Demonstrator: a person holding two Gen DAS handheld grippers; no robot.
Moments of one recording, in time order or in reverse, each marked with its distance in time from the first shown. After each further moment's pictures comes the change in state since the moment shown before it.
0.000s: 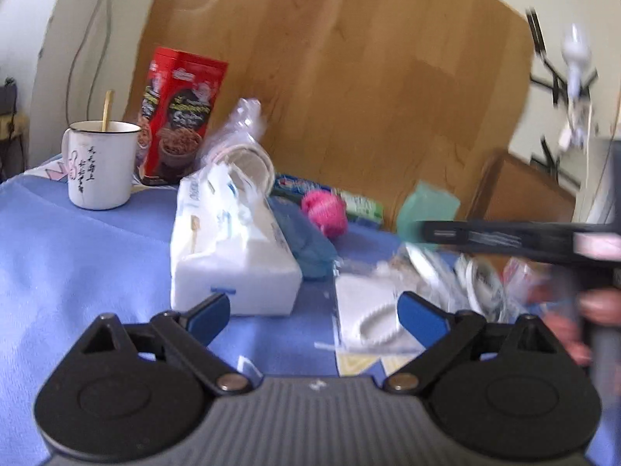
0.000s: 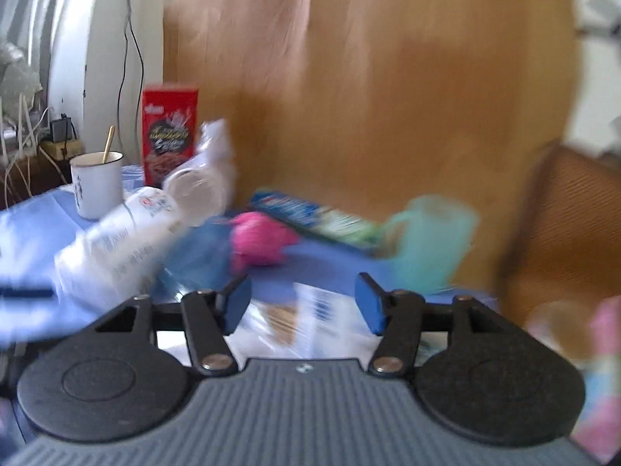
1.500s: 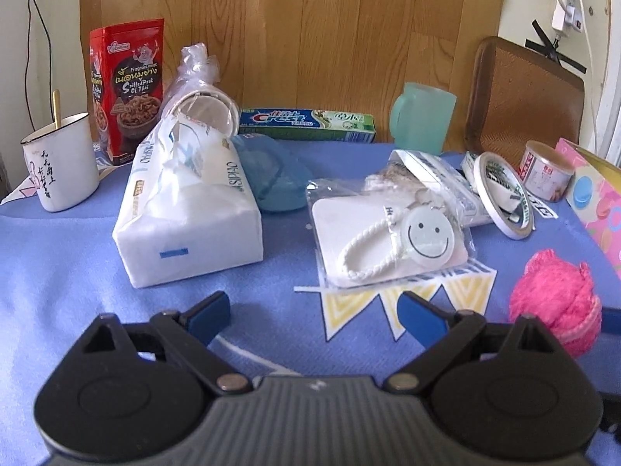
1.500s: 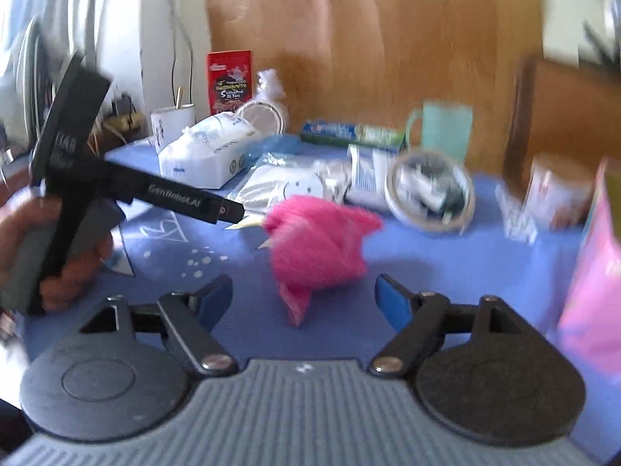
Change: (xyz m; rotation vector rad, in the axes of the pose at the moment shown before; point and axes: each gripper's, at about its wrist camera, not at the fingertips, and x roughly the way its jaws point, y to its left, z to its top) left arm 0.033 -0.037 -0.016 0.244 0.247 0.071; right arm -0.140 -0.034 -0.142 0.123 0.015 0.153
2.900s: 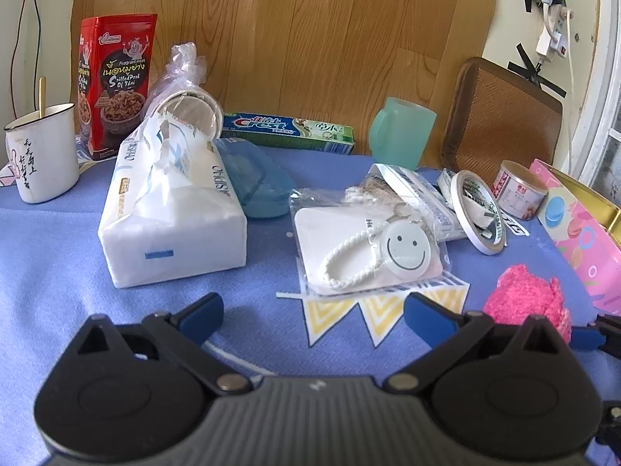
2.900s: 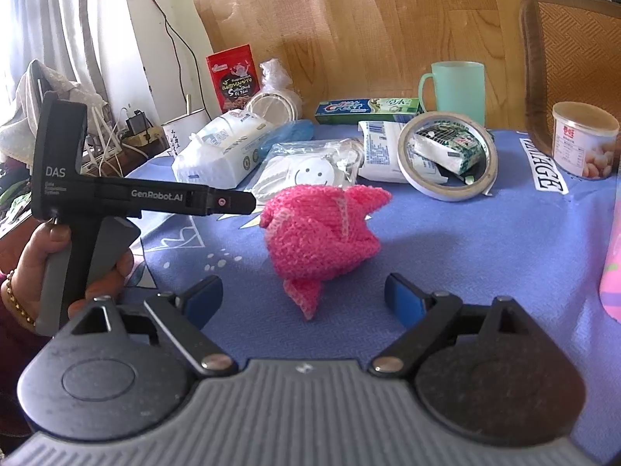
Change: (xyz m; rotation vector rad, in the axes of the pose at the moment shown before) left arm -0.005 0.008 -0.004 -0.052 -0.042 -0.108; right arm 0.004 -0.007 0.002 0.072 0.026 0.071
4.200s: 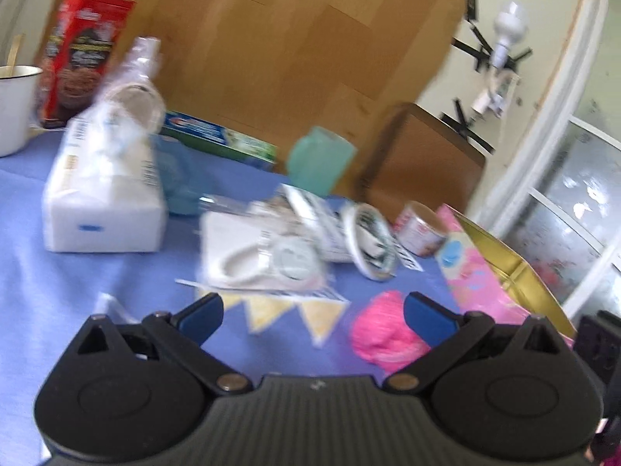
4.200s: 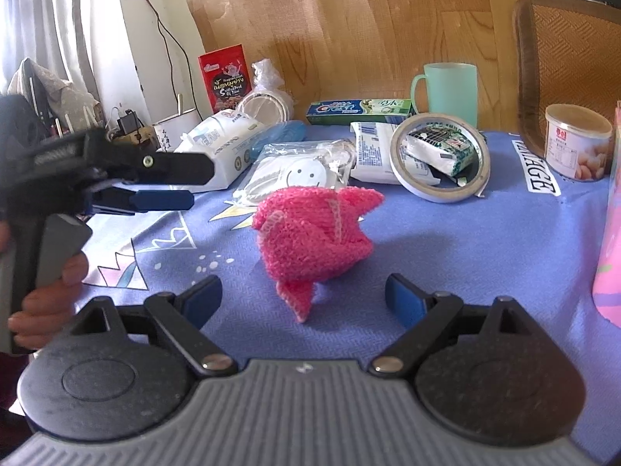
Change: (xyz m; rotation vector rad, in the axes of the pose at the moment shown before) left arm -0.032 -0.015 -0.001 -0.143 -0.045 -0.312; right arm 0.003 0.004 0.002 -0.015 0.002 -0.041
